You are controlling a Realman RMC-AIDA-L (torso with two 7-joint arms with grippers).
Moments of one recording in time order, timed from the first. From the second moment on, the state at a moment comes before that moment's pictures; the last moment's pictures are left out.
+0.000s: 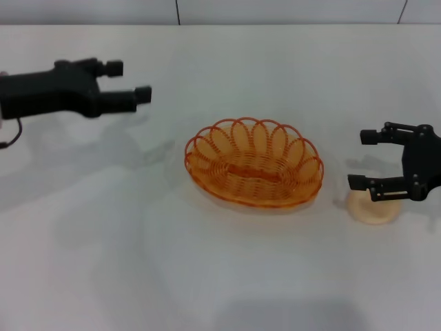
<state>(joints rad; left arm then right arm) -0.45 -1.99 0.89 0.89 1.83 1.43 -1.66 0.42 2.00 -0.89 -0.78 -1.84 -1.57 1.26</state>
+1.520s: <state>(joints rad) -0.43 -1.93 0.87 0.76 2.02 1.79 -1.30 0.49 1.99 -0.92 -0.94 -2.18 -1.60 1.51</state>
